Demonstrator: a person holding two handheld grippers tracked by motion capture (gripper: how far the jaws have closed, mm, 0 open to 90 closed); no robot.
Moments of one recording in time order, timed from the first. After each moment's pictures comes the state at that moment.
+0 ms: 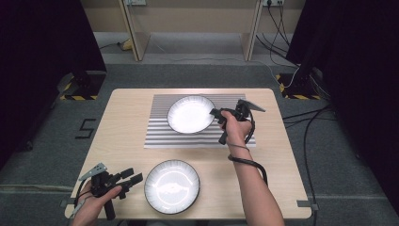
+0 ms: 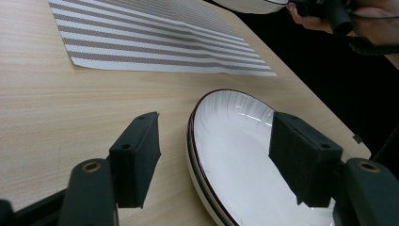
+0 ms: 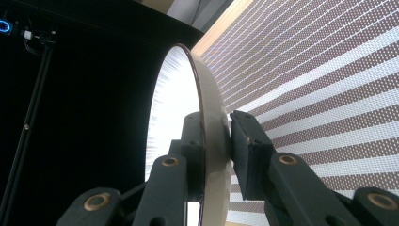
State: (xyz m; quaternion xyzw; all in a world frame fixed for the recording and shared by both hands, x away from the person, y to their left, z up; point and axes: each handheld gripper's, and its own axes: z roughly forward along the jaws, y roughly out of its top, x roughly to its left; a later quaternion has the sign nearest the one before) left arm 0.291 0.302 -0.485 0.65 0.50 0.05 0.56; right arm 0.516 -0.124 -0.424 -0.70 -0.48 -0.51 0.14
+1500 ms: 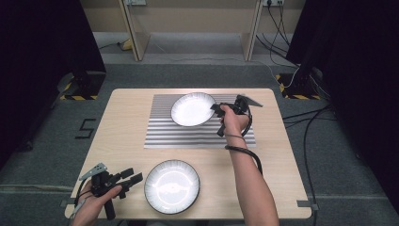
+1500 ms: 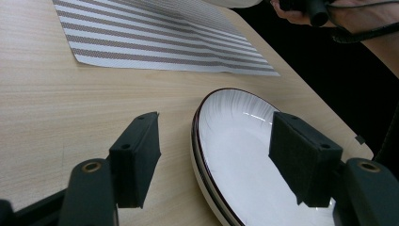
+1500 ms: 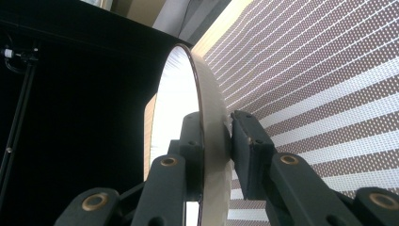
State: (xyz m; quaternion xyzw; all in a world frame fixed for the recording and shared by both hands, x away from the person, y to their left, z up) left arm 0.293 0.303 -0.487 0.65 0.51 0.05 0.56; right arm 0.553 -0.123 -0.436 -0.72 -0.46 -0.50 0.13
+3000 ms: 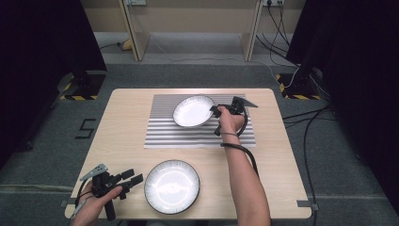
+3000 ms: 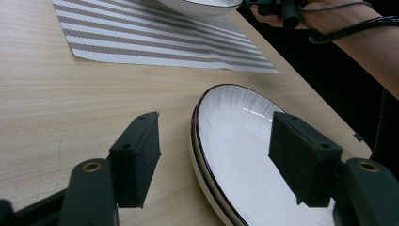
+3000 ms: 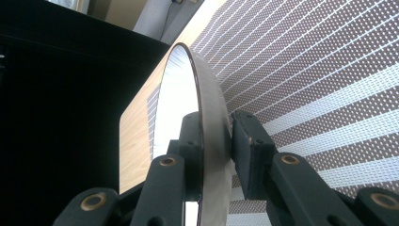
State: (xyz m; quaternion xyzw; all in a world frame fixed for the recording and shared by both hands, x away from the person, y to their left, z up) left arm 0.293 0.303 -0.491 0.65 0.51 0.05 0.56; right arm 0.574 -0.116 -0.465 -0.75 -0.46 -0.47 0.11
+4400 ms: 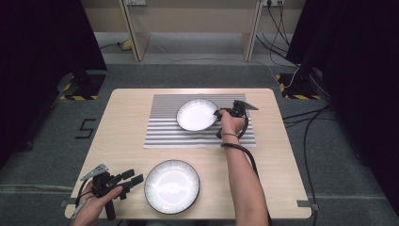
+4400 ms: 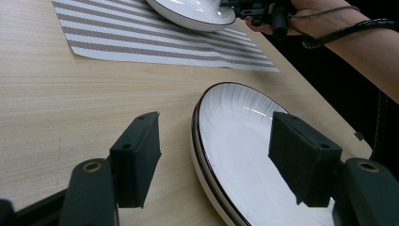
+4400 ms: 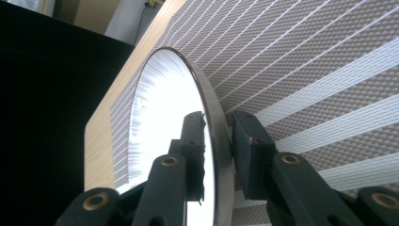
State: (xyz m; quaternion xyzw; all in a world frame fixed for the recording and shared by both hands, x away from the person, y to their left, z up) left arm 0.293 0.302 -0.492 0.66 0.51 0.05 0.56; right arm 0.579 -0.124 -0.486 -0.77 -0.46 -0.44 0.08
